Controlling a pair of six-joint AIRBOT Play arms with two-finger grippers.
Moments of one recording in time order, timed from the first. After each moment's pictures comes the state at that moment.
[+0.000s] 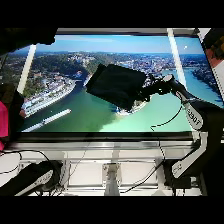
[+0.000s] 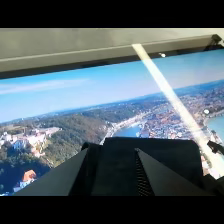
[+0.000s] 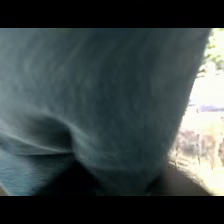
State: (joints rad) left arm -0.29 -1.04 1.65 1.38 -0.92 -1.50; right arm 0.05 -1.87 1.33 -0.70 1.10 1.50
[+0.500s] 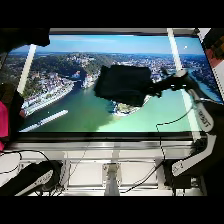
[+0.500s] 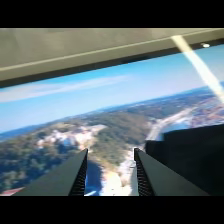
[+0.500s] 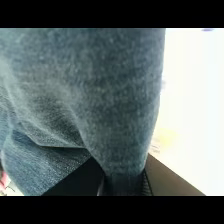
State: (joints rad) left arm -0.28 -1.04 1.65 1.60 -0.93 -1.50; right arm -0.14 -1.77 1.37 -0.84 1.18 1.50
